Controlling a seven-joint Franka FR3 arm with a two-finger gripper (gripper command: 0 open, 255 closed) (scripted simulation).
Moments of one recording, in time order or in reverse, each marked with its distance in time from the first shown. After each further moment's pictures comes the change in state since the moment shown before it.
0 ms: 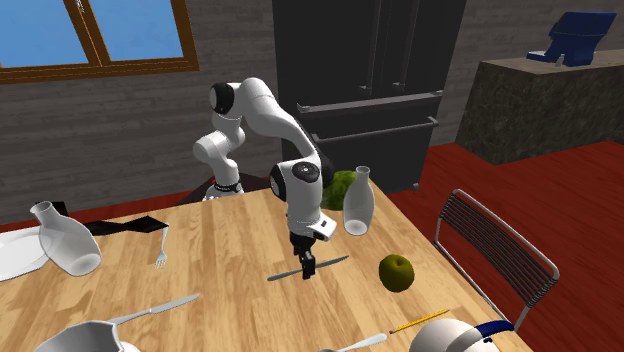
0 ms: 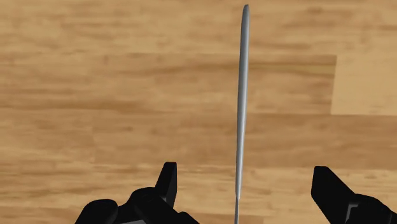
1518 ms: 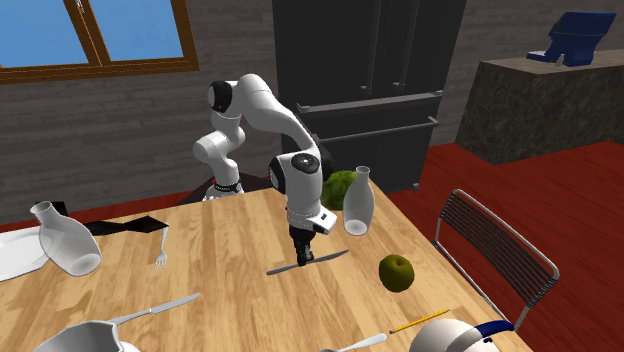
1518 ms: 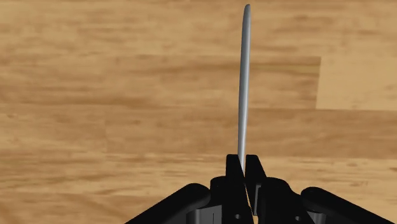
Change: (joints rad) arm 0.004 -0.026 -0.008 0.024 -0.013 -0.047 0.006
